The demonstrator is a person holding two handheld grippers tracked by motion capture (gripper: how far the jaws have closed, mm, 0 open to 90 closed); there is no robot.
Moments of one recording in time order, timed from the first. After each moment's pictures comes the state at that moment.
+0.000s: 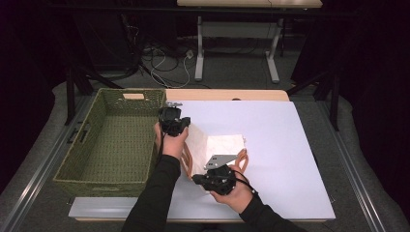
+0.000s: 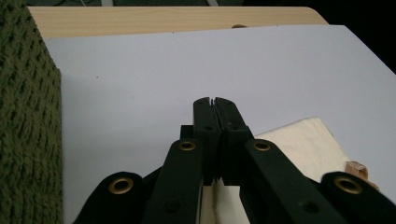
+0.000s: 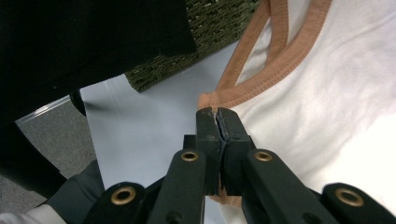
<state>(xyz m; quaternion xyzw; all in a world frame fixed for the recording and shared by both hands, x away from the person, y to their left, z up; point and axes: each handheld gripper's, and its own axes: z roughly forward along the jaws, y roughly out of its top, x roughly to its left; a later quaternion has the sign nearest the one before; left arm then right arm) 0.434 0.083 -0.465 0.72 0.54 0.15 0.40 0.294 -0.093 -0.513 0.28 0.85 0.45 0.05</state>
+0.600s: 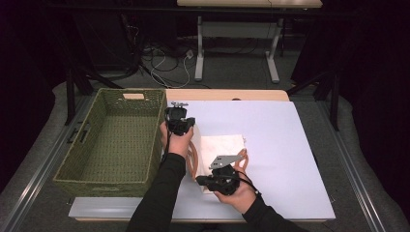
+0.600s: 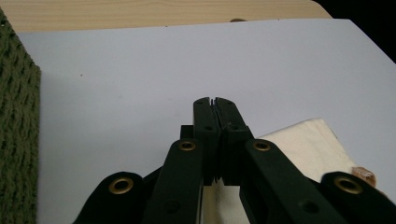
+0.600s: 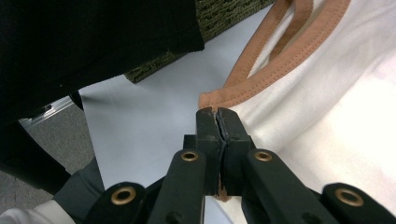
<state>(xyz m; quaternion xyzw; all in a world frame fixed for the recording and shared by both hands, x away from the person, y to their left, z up) 0.444 0.068 -0.474 0.72 0.54 0.14 0.40 0.297 -0.104 -0.523 0.30 0.84 0.45 0.03</state>
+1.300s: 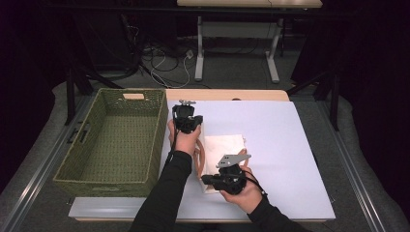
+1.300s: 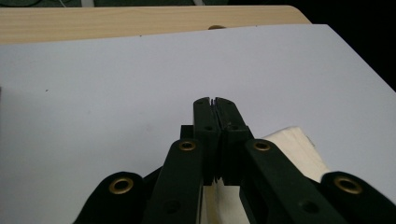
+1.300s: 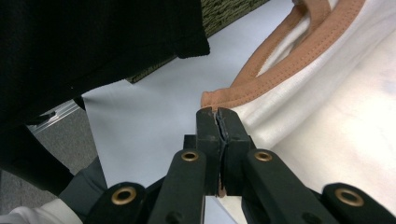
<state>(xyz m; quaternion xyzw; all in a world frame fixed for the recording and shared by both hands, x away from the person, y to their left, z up) 0.449 0.047 -0.469 0.73 0.53 0.14 0.41 0.297 -0.123 -0.518 0.31 0.83 0.46 0.03</state>
